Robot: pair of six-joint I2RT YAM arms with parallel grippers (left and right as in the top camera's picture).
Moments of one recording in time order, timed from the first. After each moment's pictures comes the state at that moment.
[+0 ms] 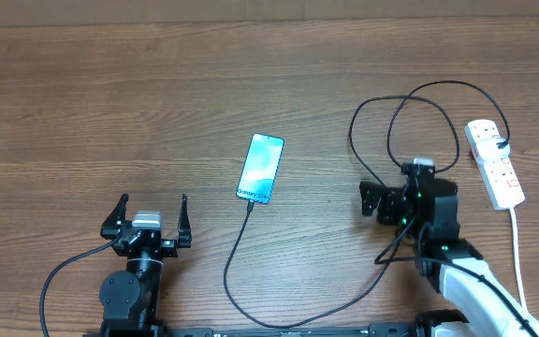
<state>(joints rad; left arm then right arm) -0.04 0.02 0.01 -0.08 -0.03 0.11 0.07 1.18 0.29 0.15 -0.15 0.25</state>
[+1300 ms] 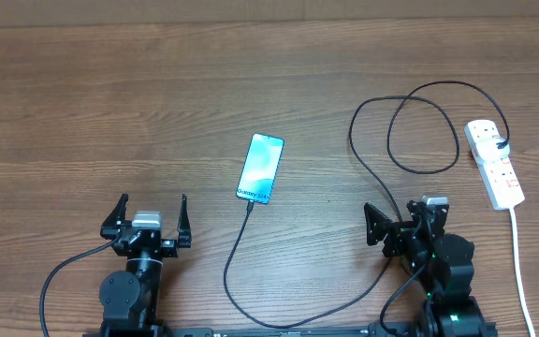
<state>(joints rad) -0.04 0.01 0.01 -0.08 -0.03 0.11 0.07 0.42 0.02 -0.02 -0.19 0.24</state>
